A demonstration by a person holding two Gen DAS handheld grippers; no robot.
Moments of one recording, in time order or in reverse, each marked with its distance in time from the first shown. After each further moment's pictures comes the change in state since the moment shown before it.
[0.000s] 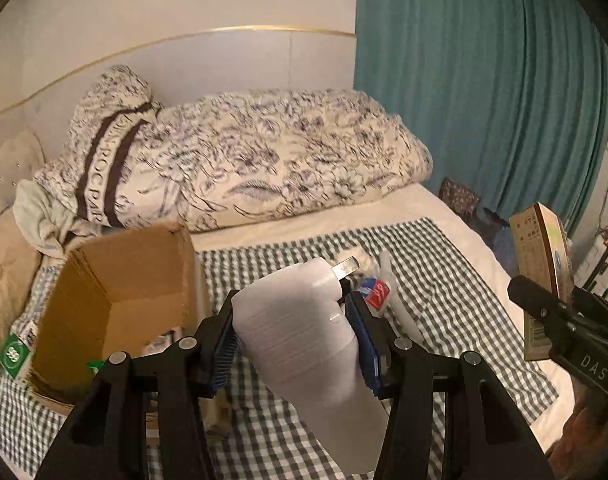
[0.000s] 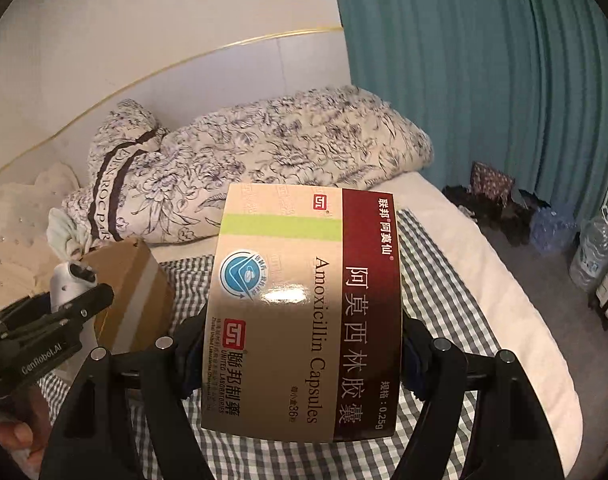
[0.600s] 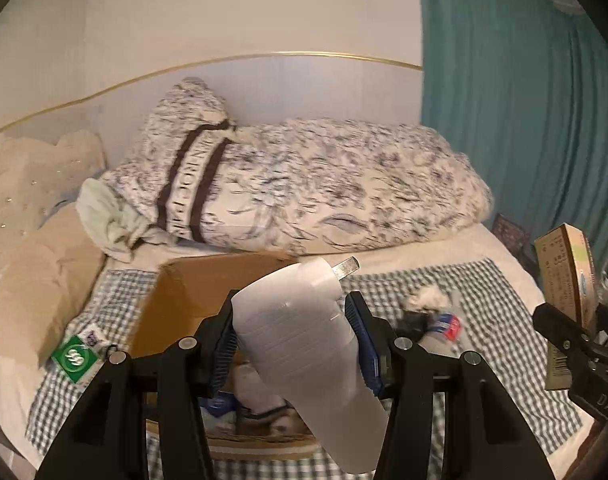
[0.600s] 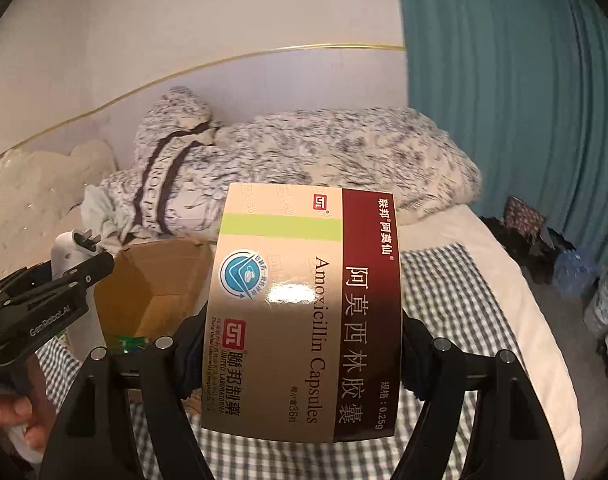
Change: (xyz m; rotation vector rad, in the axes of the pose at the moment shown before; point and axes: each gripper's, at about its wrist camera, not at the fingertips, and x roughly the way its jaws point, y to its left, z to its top) left arm -0.036 0.103 0.019 -0.101 -0.076 0.187; right arm -0.009 0.101 0.020 -0.143 -0.021 0.110
